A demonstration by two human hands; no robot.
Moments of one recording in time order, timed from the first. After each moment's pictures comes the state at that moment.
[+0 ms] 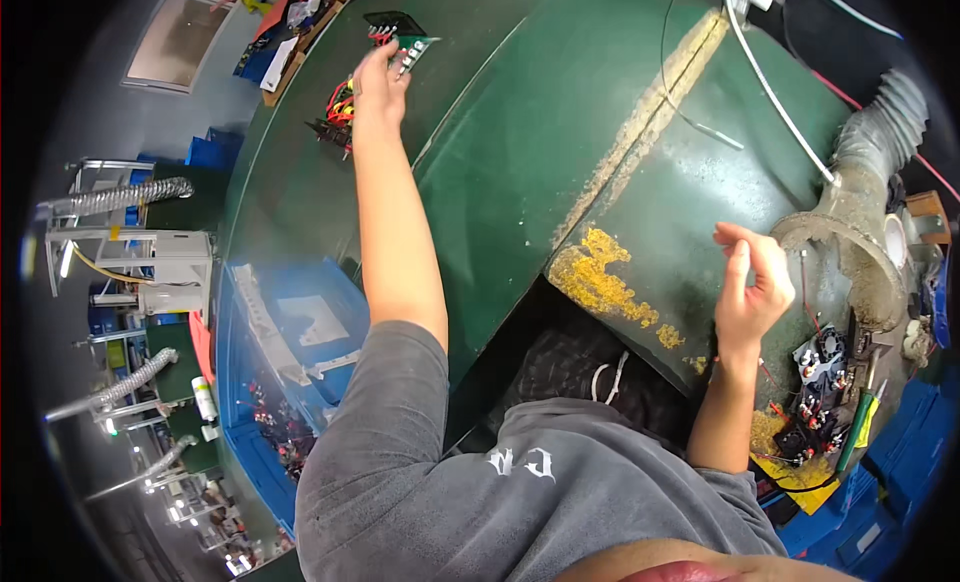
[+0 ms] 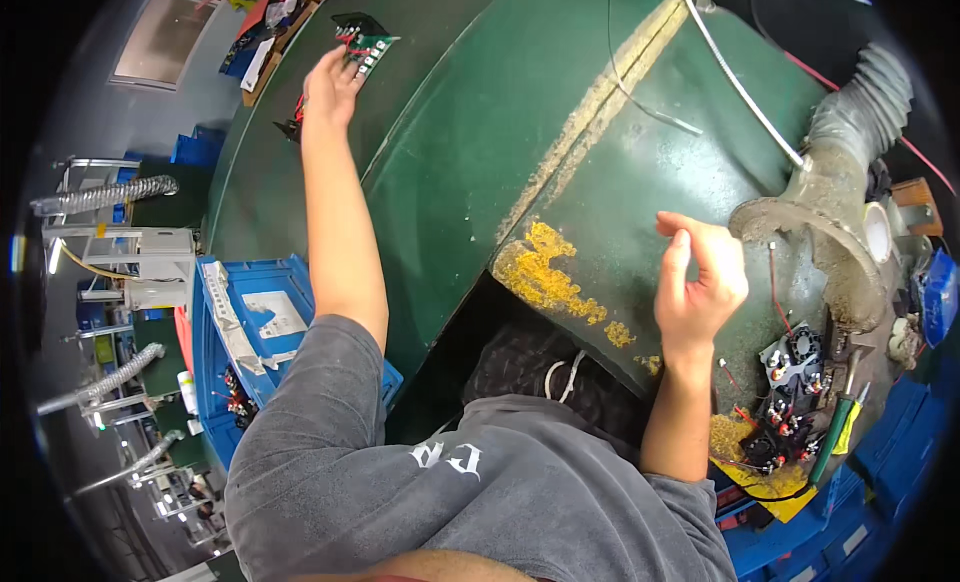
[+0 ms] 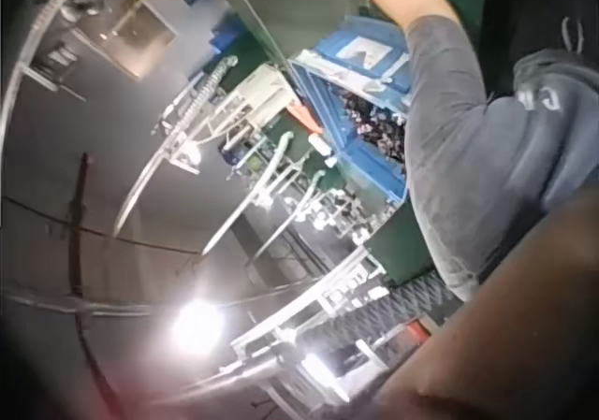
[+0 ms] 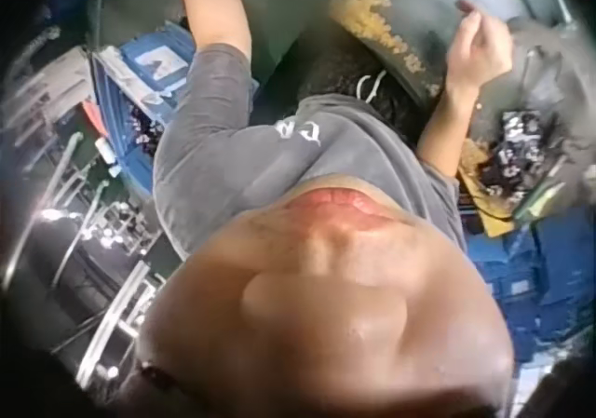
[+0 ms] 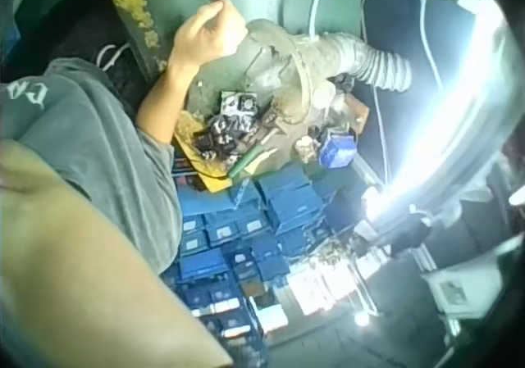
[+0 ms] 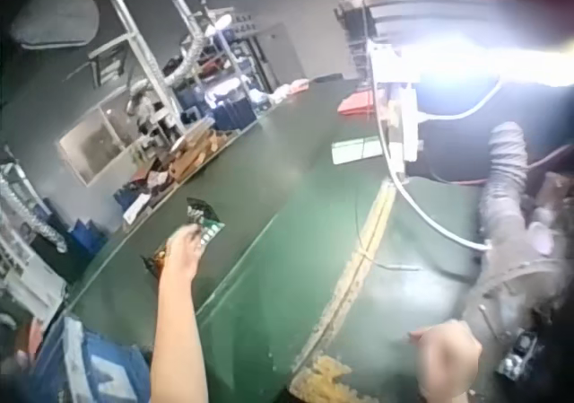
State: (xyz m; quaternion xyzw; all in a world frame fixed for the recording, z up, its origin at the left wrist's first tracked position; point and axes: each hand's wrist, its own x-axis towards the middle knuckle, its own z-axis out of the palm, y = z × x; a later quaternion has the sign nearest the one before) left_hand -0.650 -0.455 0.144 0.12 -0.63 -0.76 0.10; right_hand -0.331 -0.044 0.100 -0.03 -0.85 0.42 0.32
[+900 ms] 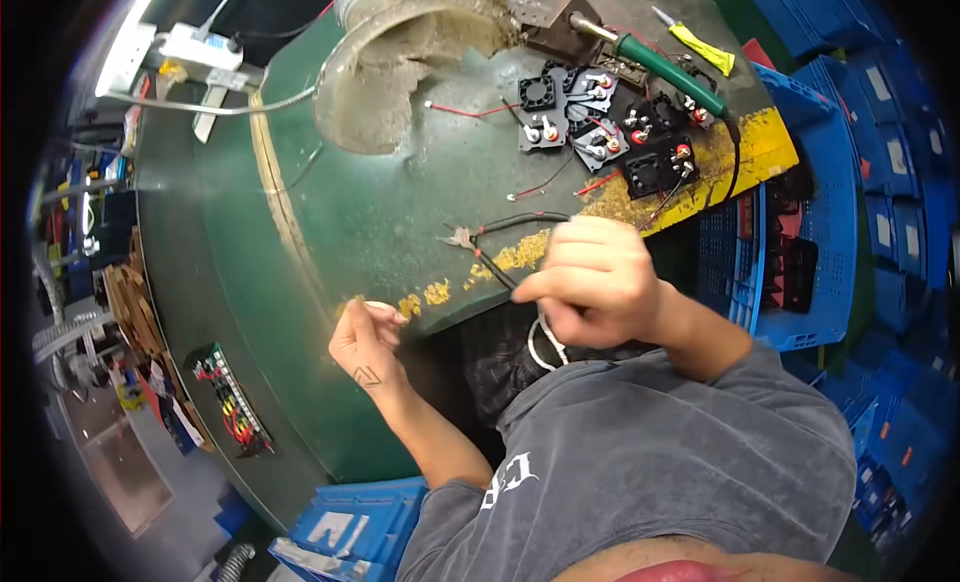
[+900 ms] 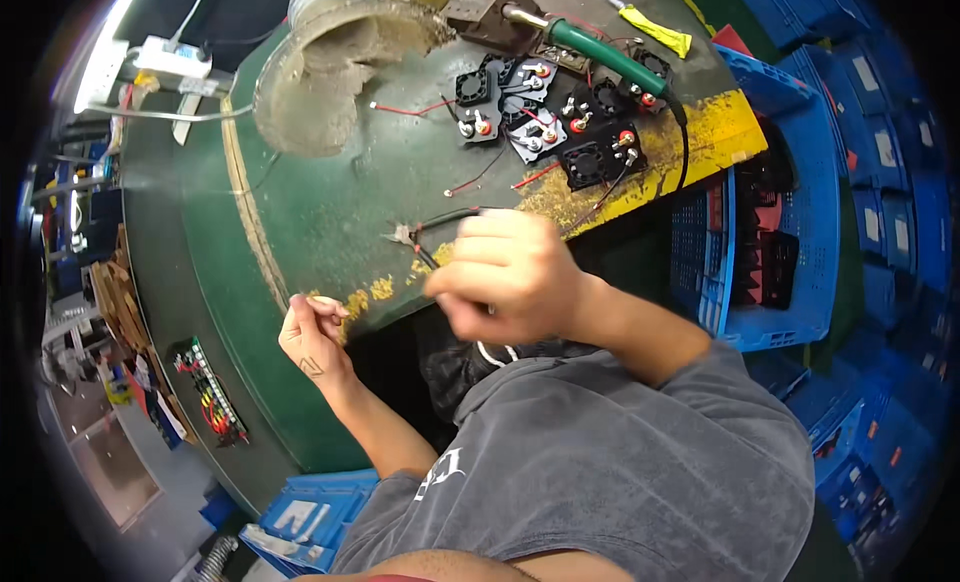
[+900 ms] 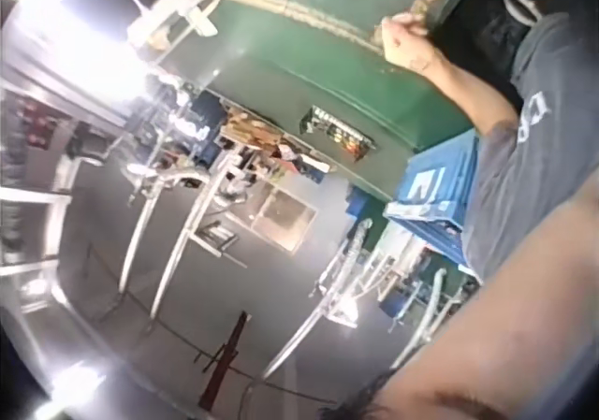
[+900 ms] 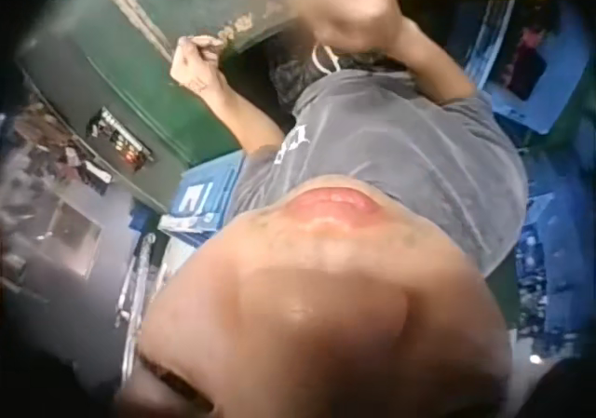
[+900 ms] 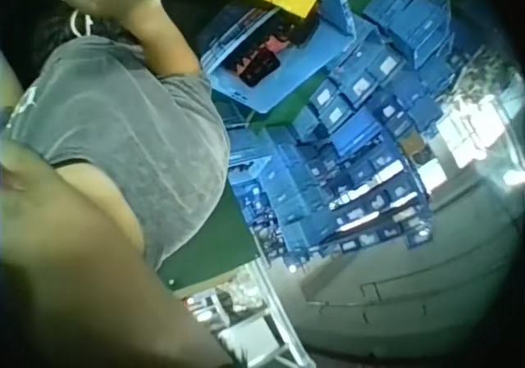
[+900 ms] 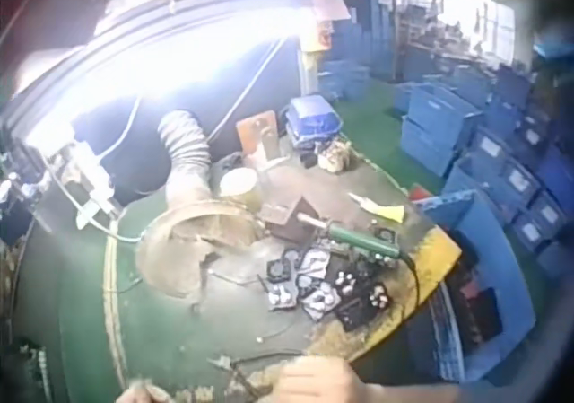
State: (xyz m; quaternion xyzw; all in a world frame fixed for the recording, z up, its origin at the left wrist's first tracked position) left_hand -0.339 -0.233 0.077 -0.18 -0.71 -0.65 -0.18; right_hand -0.126 -0.003 0.120 0.00 -0.83 0.36 0.42
